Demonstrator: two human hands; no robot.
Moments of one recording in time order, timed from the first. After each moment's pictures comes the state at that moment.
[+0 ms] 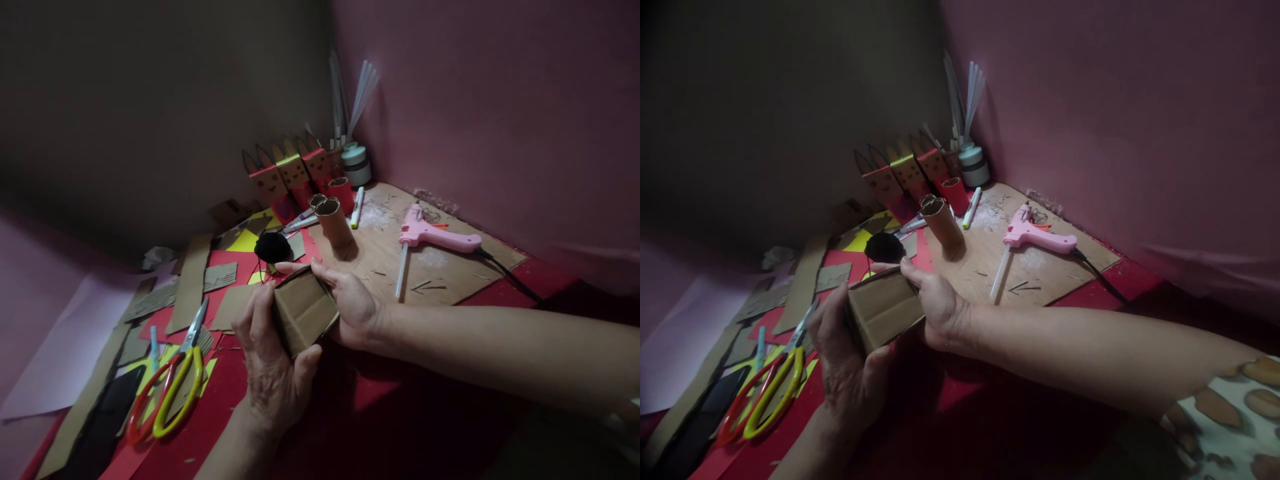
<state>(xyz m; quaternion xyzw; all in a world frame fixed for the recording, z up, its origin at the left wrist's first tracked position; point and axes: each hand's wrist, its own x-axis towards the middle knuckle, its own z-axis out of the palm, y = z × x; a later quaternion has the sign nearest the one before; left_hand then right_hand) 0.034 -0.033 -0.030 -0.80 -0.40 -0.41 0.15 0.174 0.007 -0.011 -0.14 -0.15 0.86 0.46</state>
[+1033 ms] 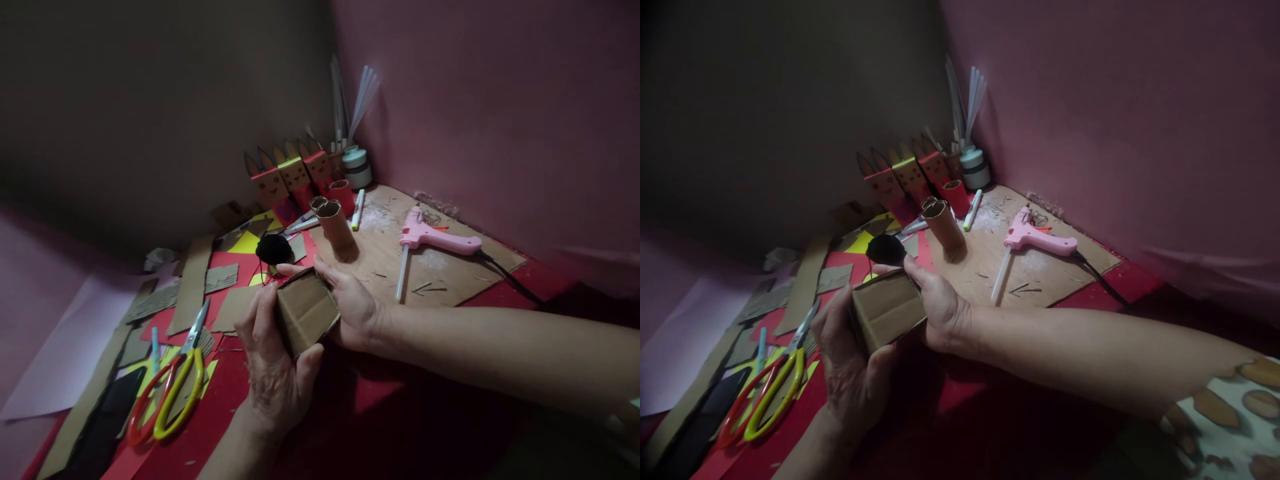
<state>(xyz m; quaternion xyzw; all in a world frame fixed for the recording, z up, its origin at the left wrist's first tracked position) 0.033 -0.034 -0.031 -0.80 -0.41 -0.41 0.15 0.173 0.009 -0.011 -0.12 -0.13 0.88 0.45</state>
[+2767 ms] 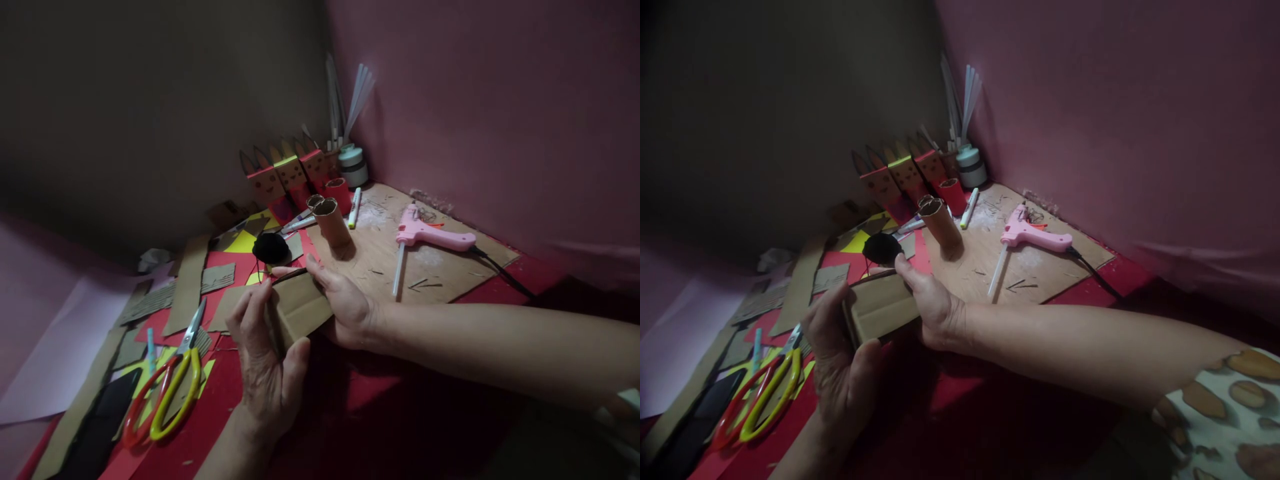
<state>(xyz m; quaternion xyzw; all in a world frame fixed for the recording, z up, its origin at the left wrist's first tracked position) 0.034 -0.037 -0.025 -0.79 -0.41 -0.45 0.04 0.166 0.011 -0.020 -0.13 -0.17 0.87 0.45</state>
